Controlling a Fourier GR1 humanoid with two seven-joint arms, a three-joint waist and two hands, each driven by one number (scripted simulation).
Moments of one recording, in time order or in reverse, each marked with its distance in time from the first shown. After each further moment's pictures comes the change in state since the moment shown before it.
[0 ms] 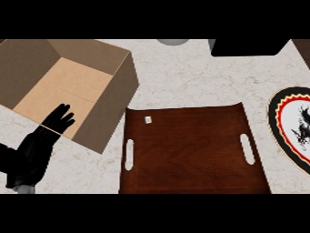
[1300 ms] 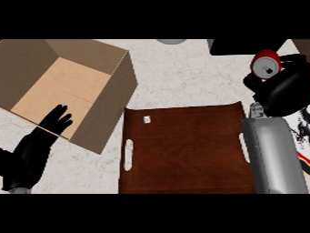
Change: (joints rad) left arm 0.014 0.030 -0.012 -0.016 0.033 0.012 -0.011; right arm -0.237 0.252 0.412 -0.259 0.536 0.283 0.224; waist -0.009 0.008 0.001
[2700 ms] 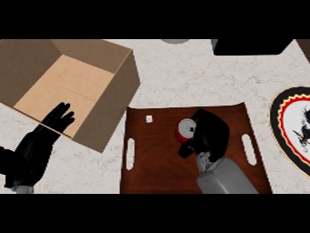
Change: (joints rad) left arm -0.020 0.011 -0.021 0.007 0.016 0.003 -0.020; right arm 0.226 -0.002 0.597 -0.038 -0.714 0.473 -0.005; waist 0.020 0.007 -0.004
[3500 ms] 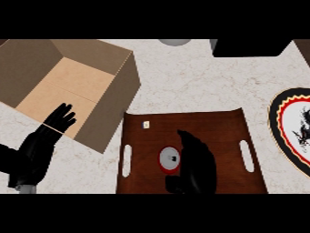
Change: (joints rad) left arm -0.005 0.000 -0.016 0.023 -0.001 0.028 -0.013; right arm 0.197 0.001 0.232 -0.213 -0.061 0.019 -0.034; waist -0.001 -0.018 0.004
